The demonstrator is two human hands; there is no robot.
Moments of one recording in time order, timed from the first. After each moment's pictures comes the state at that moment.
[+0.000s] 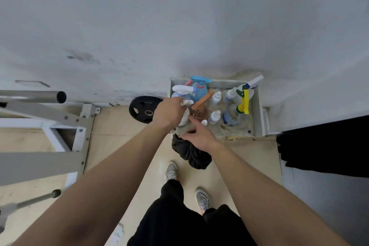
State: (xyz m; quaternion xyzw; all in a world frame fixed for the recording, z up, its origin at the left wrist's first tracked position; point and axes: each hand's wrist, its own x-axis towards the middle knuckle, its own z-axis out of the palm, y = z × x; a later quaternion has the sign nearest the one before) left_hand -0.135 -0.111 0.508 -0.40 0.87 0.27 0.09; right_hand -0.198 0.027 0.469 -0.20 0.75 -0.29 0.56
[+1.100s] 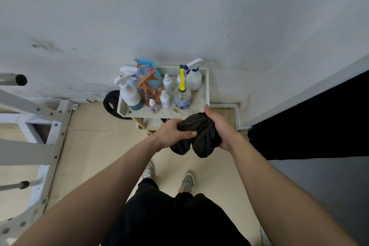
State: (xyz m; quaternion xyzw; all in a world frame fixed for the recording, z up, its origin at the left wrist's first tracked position) left_hand -0.179 0.130 0.524 -0.35 0.68 0.63 0.11; right_hand -0.334 0.255 0.508 -0.02 0.61 -0.54 0.59
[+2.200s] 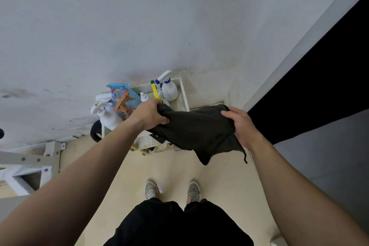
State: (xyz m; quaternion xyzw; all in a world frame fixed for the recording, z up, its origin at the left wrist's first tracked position) left_hand -0.249 0.085 0.587 -0.29 0.88 0.33 0.18; right_hand -0.387 0.344 0.533 0.03 0.64 -0.66 0.39
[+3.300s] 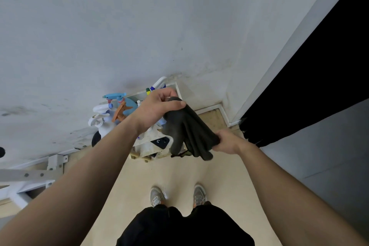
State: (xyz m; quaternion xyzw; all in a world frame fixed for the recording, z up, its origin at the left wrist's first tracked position) left_hand -0.270 0.115 0.650 -0.17 0.75 0.64 0.05; right_hand -0.380 0.359 0.478 -0.24 0.80 -0.24 0.49
